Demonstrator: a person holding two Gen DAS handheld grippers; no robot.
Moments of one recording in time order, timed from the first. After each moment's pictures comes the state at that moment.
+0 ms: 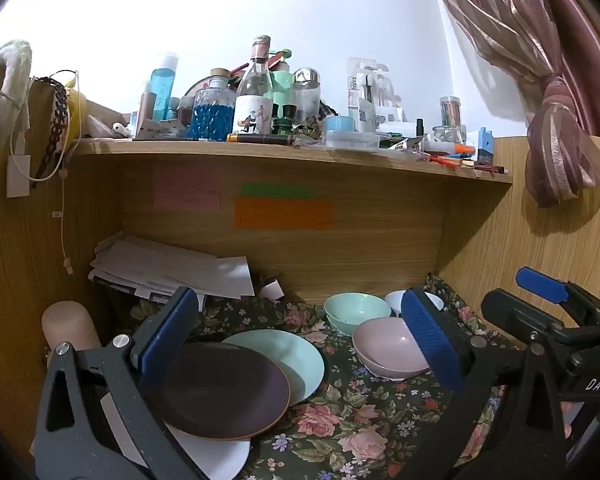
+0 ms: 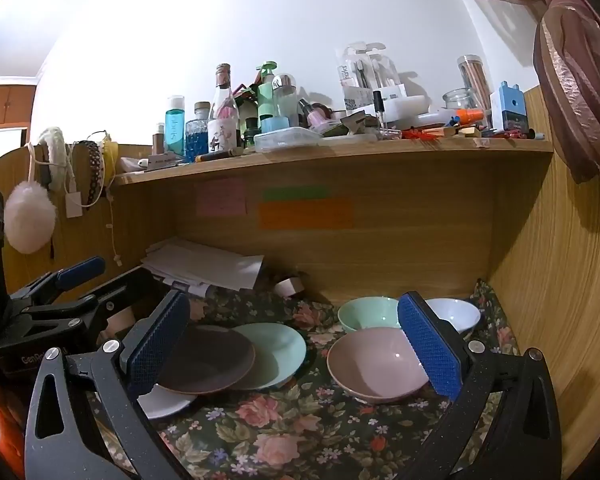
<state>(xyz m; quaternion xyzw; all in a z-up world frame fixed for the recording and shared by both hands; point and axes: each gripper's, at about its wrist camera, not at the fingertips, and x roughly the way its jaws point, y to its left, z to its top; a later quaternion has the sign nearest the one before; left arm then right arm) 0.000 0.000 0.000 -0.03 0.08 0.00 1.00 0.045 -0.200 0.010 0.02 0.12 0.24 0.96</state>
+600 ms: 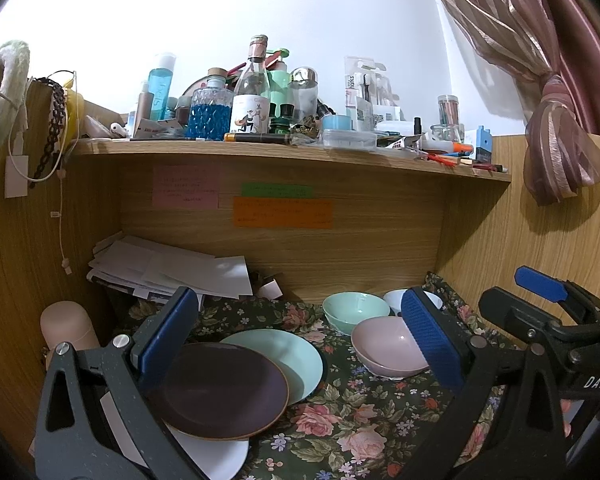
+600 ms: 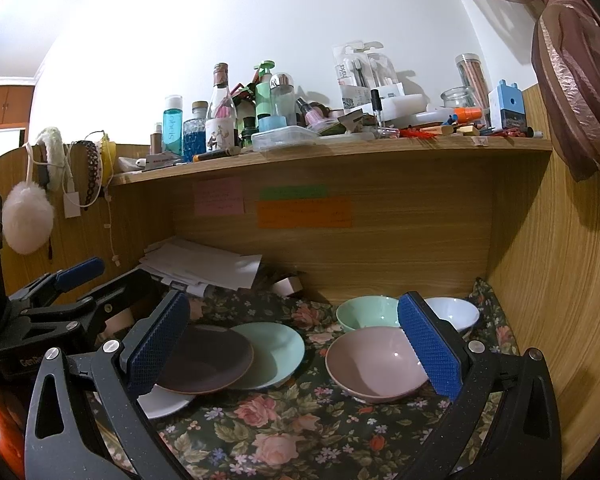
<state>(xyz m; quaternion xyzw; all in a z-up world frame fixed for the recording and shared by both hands) 0.000 -0.001 0.000 -0.03 0.08 0.00 1.00 0.047 -0.201 0.010 0.02 0.12 0.24 0.96</state>
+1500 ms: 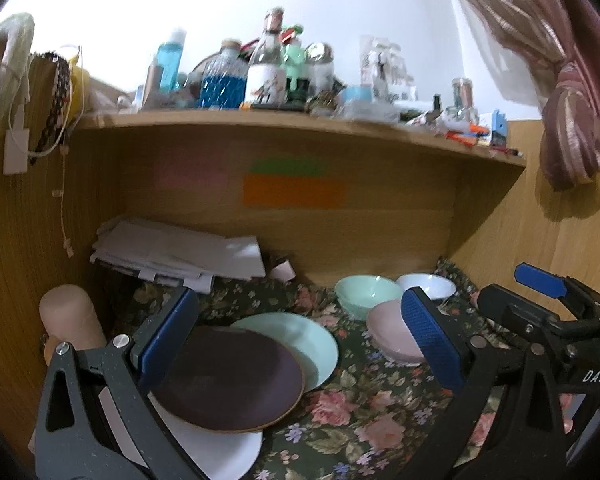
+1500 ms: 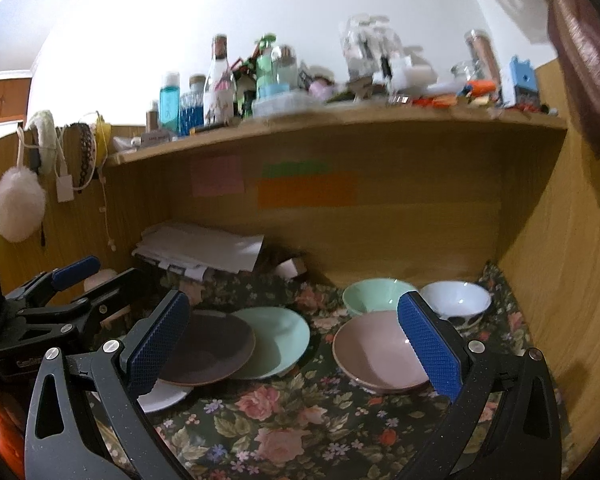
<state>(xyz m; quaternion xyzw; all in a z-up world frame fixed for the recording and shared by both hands) 0.015 0.015 -0.020 -0.02 0.13 0.02 0.99 0.068 -0.183 -0.007 0.02 0.15 0.25 0.96</state>
